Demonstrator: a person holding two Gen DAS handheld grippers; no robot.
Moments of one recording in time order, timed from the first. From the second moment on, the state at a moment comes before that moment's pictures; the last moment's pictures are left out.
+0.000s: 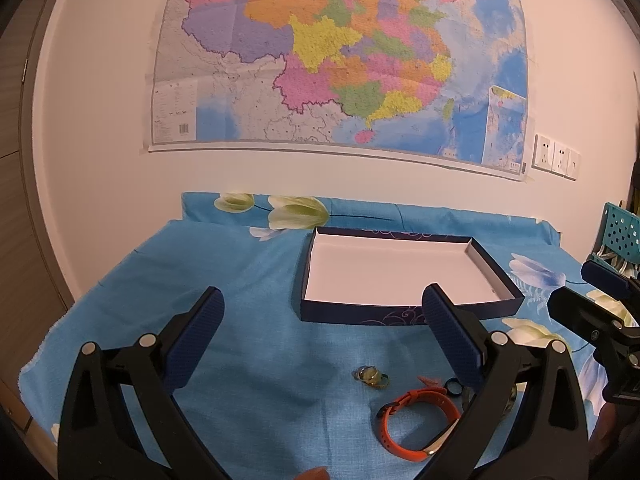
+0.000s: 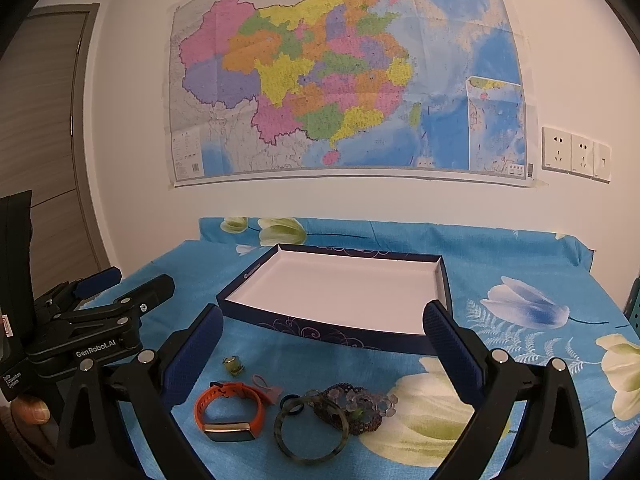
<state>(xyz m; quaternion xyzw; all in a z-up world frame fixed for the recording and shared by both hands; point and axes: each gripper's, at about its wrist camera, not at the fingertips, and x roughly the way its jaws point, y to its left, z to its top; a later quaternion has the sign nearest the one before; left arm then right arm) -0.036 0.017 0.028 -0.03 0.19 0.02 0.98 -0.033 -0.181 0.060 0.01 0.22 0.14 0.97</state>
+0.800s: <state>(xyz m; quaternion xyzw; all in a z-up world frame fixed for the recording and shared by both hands) -0.016 0.017 0.006 -0.03 0.24 -0.02 0.97 -0.016 -0.195 0.037 0.01 0.27 0.14 0.95</state>
